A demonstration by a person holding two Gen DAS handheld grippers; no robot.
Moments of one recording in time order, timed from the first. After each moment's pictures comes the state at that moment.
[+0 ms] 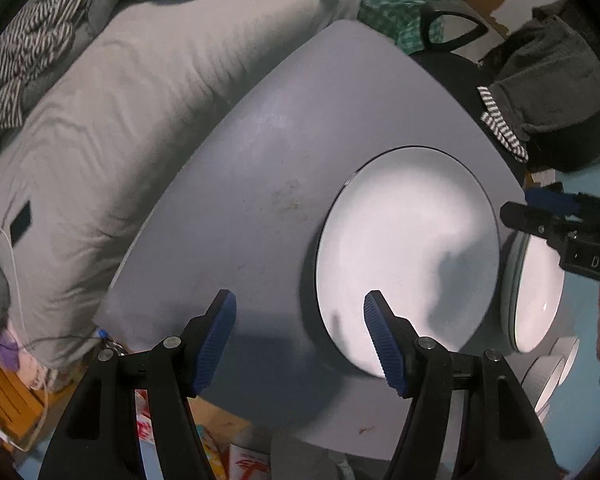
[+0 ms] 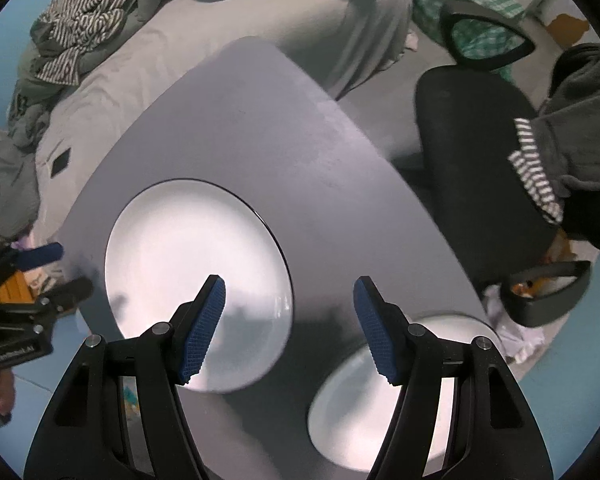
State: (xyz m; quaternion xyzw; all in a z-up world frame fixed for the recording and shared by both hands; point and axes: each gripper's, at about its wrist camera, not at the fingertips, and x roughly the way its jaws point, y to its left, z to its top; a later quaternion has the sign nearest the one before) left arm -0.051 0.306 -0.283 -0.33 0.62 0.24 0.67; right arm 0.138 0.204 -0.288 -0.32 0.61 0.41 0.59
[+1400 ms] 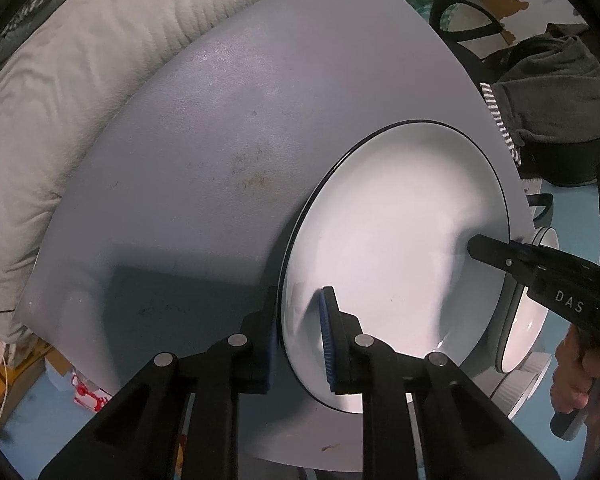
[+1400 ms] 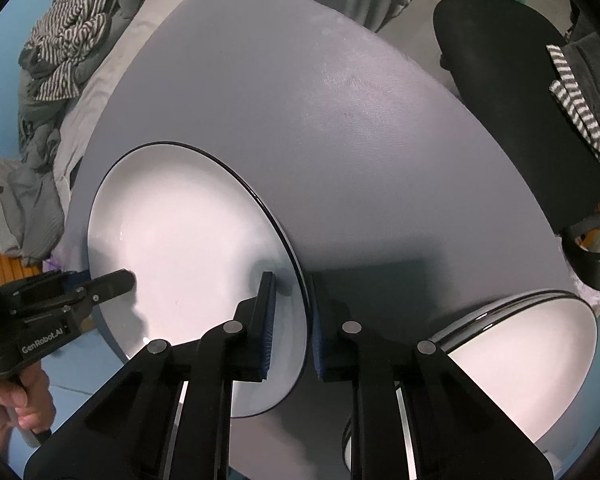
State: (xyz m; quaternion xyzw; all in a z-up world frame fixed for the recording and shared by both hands) left arm -0.070 0.315 -0.318 -0.40 0.63 0.21 0.64; right arm 0.141 0.192 -0.341 -0.24 0.69 0.40 0.55
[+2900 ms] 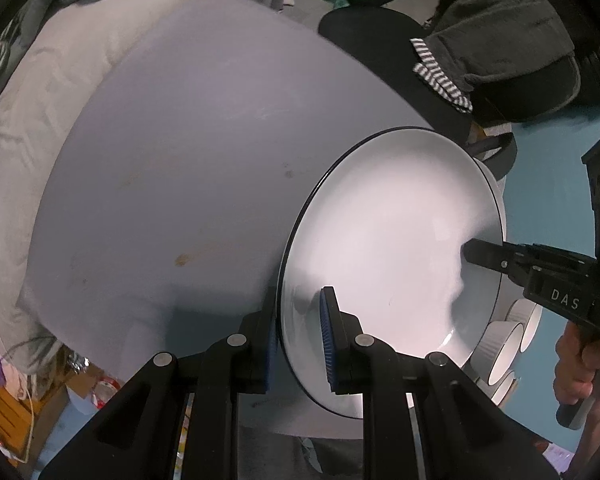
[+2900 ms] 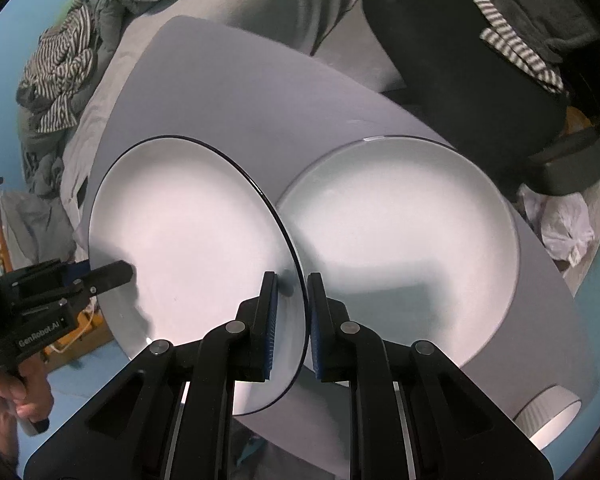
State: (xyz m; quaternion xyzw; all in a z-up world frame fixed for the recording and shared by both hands) left arm 0.015 0.225 -0.268 -0.33 0.65 0.12 0.67; right arm 0.172 0.091 -0.284 -0.19 0.71 0.36 0.57
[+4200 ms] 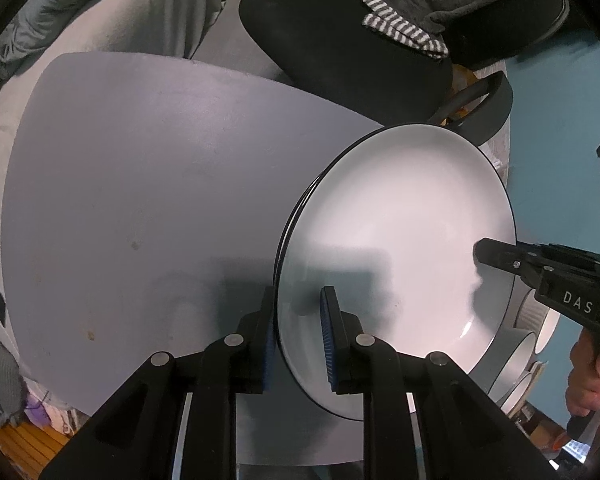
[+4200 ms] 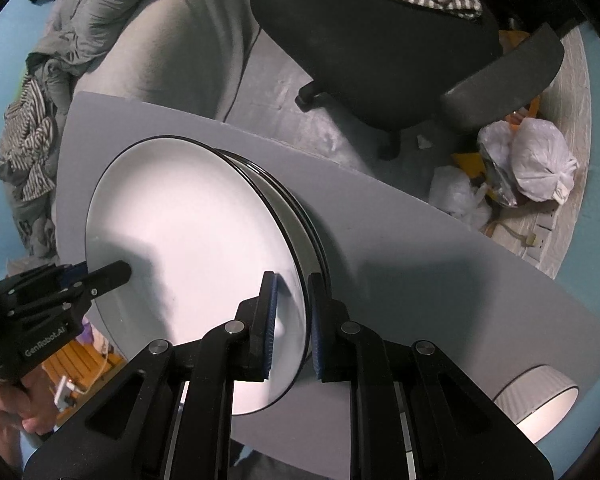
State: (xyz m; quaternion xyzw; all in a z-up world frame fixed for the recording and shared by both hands) left arm 0.123 0.142 -0.290 -0.23 0.71 0.09 0.66; right arm 0.244 -0.008 -0.303 -0.11 0.74 0.28 0.59
